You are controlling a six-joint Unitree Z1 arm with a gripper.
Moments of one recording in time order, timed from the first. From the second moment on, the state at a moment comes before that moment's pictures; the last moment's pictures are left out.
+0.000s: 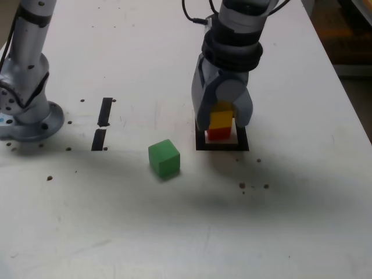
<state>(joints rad) -0.14 2.06 -1.60 1.29 -0.02 -0.23</state>
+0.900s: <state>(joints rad) -0.09 2.06 -1.60 1.29 0.00 -0.22</state>
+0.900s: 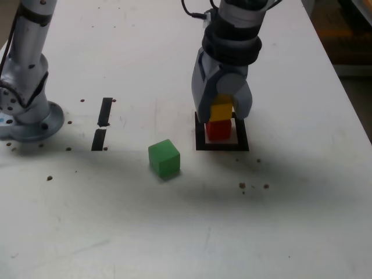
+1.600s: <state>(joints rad) -0.09 1.97 -1.60 1.36 -0.01 -0.24</state>
